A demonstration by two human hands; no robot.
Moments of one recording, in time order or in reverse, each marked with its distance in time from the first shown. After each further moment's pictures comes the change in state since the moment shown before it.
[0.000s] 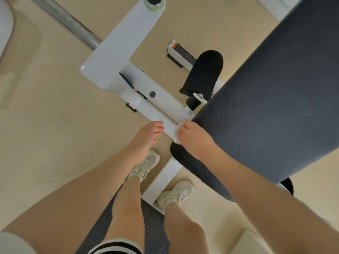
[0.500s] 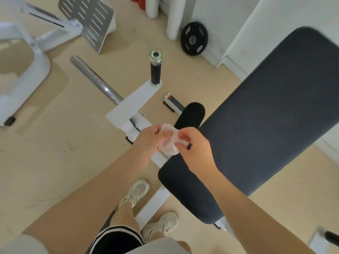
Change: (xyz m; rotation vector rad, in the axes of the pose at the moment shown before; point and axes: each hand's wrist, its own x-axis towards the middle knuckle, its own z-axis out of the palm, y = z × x) left_hand -0.127 0.126 0.004 -0.268 0.007 0.290; right_hand -0.100 0.026 -0.159 1.184 0.637 0.487
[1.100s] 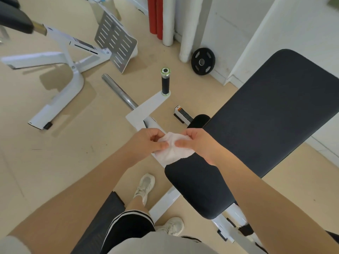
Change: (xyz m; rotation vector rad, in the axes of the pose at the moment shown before) left_hand -0.115 0.022 -0.007 0.352 -0.022 0.208; right_hand -0.039 -0.043 -0.057 0.362 -0.433 0.190
